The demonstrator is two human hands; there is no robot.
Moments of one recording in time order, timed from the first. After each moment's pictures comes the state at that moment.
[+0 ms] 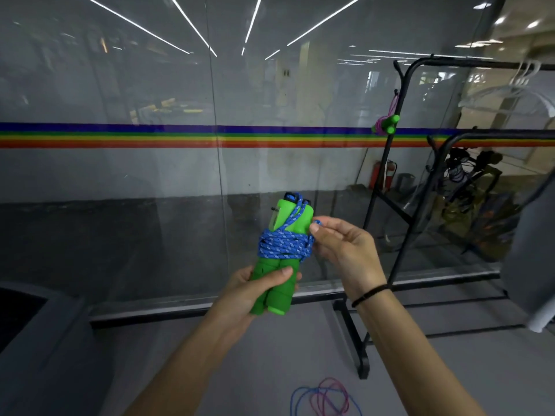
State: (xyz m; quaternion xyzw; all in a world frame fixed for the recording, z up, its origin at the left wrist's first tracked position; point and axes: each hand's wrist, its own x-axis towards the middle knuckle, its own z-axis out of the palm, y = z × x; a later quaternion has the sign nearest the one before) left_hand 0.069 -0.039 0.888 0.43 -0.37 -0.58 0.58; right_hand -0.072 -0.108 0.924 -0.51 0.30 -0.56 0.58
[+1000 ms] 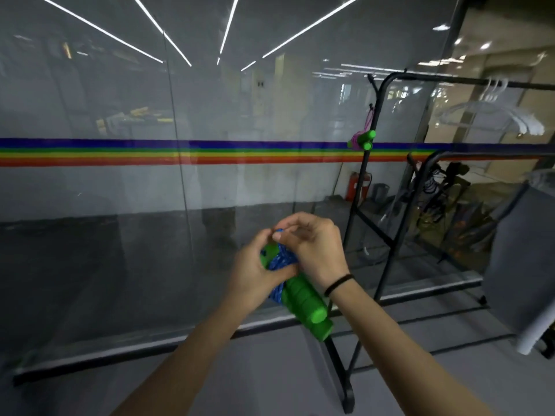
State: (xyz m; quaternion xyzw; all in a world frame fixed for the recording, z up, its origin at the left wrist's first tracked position) left_hand 0.049 -0.213 0.888 0.48 -0.62 -0.24 0.57; right_hand -0.069 -0.238 0.933 -0.71 0.38 -0.52 0.30
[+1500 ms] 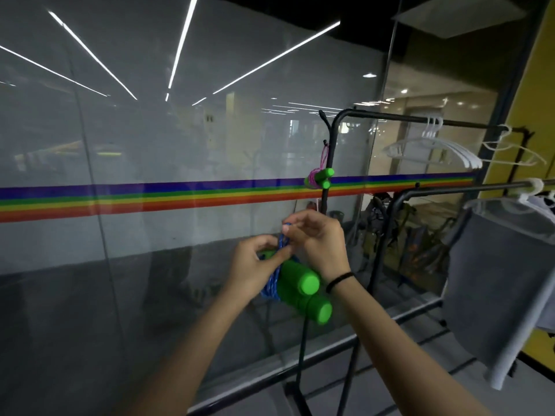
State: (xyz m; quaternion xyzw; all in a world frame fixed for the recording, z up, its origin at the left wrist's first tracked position) left_hand 0.004 -0.411 0.934 0.40 -0.64 -0.29 0.58; right_hand -0.119 -0.411 0.972 -0.66 0.38 -0.60 0.24
